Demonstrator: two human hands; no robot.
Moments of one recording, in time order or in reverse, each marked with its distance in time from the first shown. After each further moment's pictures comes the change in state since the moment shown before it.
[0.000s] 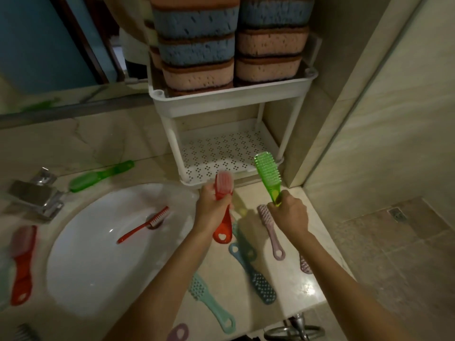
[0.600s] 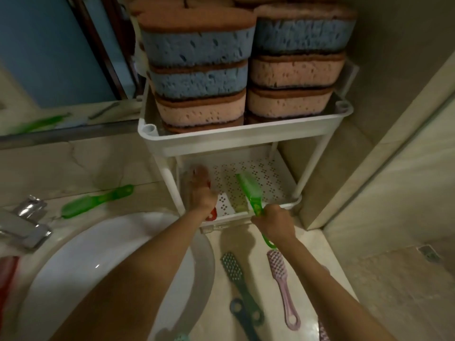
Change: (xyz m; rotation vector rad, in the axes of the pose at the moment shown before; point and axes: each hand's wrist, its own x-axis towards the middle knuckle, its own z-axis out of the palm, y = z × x) left_hand 0.150 0.019 -0.003 0.676 0.189 0.063; right_hand 0.090 -0.058 0.023 0.053 -0.231 -0.040
